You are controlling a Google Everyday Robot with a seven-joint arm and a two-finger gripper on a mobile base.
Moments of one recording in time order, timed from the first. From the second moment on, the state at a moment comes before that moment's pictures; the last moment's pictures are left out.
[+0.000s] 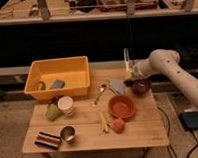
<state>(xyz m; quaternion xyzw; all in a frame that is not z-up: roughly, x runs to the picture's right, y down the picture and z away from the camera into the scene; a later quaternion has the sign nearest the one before) 0.186 -0.013 0.833 0.08 -0.22 -0.67 0.70</state>
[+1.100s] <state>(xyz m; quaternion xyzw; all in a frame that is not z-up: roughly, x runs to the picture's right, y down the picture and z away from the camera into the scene) 0.211 -0.014 0.885 0.05 -0.19 -0.63 0.75</state>
